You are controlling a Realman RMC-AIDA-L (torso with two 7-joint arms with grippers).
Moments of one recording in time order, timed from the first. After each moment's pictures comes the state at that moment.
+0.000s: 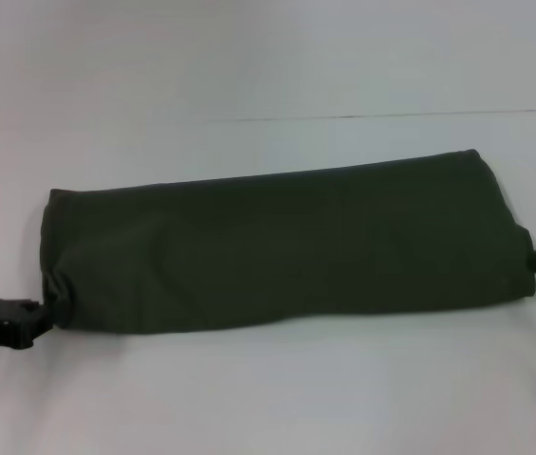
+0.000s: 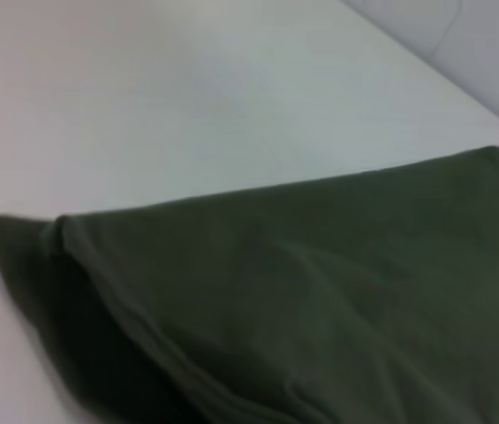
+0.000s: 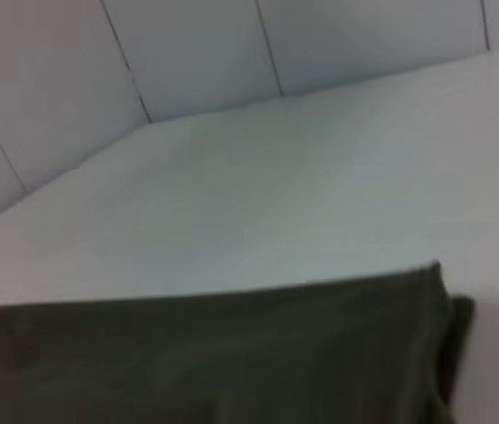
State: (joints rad) left arm -0.47 -2.10 0.32 0.78 2.40 1.48 -1.65; right arm 0.24 2.05 -0.65 -0.71 -1.79 -1.24 1.48
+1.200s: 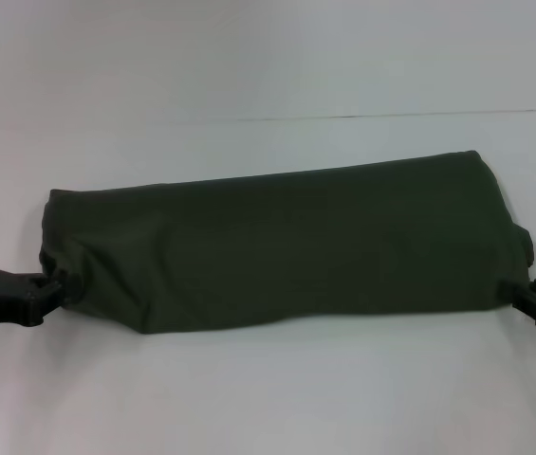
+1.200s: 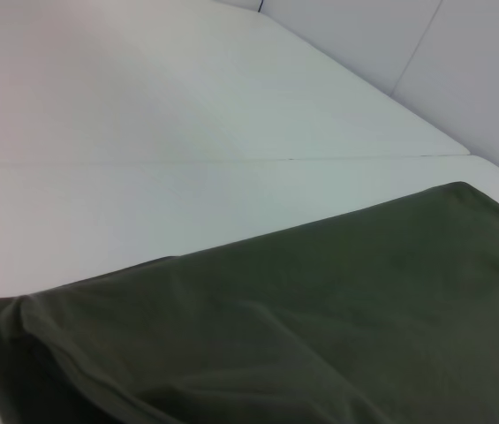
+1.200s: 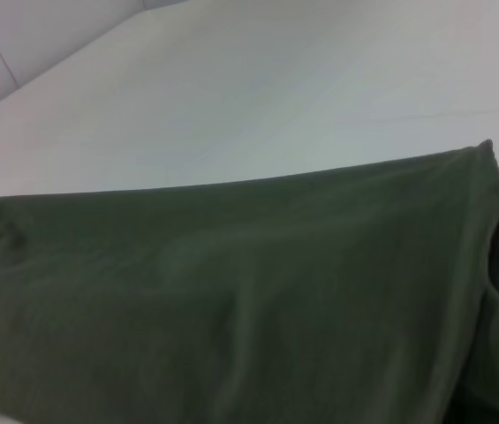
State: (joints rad) left arm -0.50 -2.09 0.33 0.77 2.35 1.50 -1.62; right arm 0.32 2.08 -0.66 -0.68 -1.99 -1.17 1.54
